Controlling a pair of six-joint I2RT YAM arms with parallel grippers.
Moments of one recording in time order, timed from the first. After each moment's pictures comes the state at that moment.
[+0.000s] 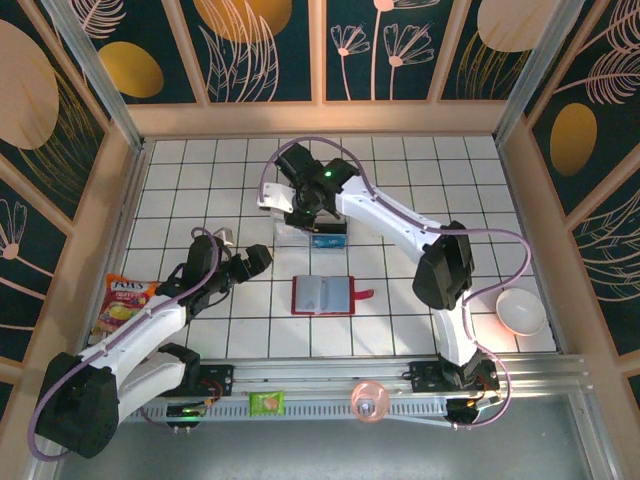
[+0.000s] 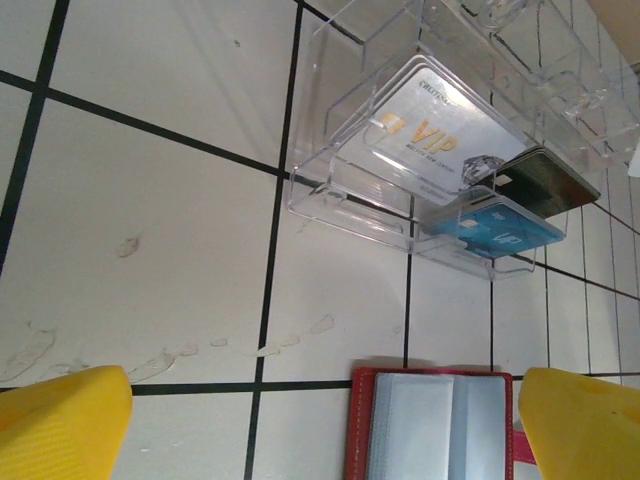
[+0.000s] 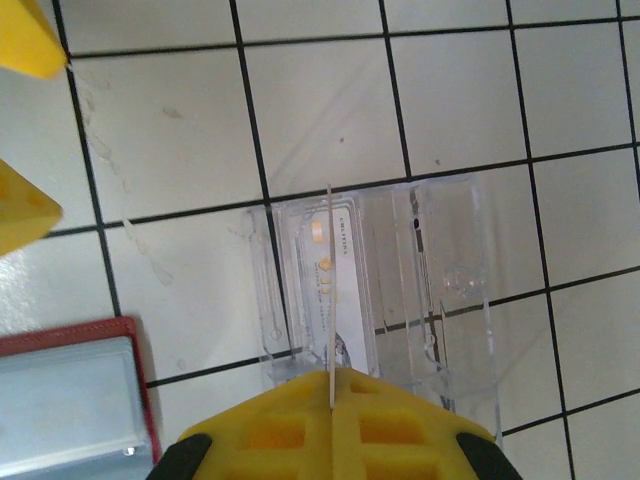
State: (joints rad) left arm -0.38 1.00 0.41 -0.11 0.21 -0.82; right arm 0.86 2.03 1.97 -0.99 -0.04 -0.67
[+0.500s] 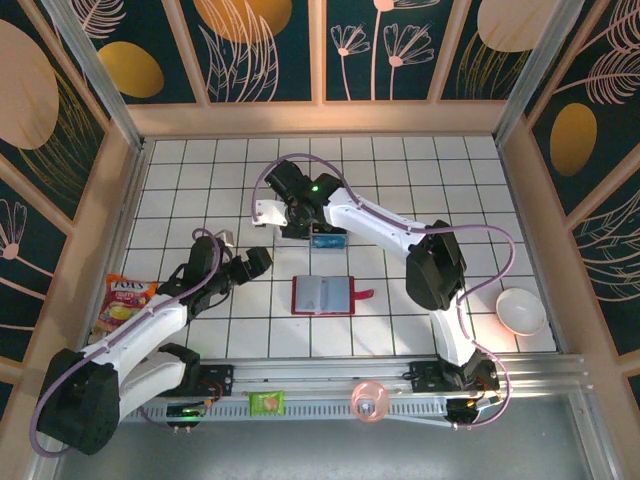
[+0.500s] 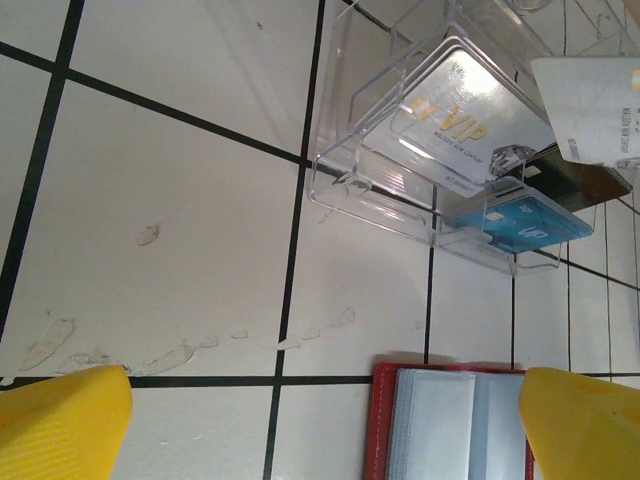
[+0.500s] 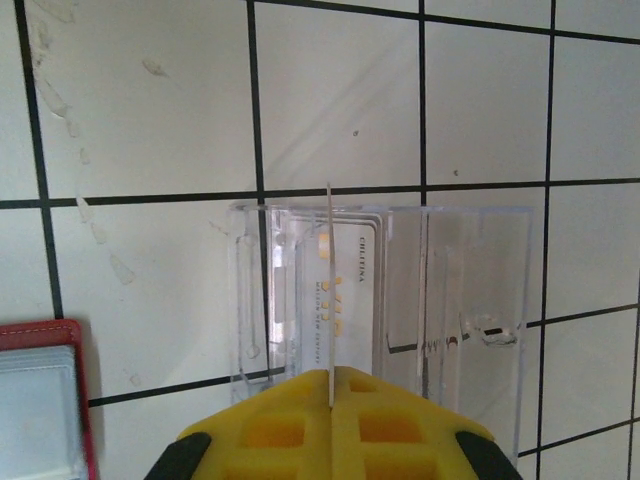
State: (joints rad) left arm -0.38 1.02 0.41 -0.12 0.20 -0.82; right arm 0.90 2.06 1.88 -0.88 0.03 -0.78
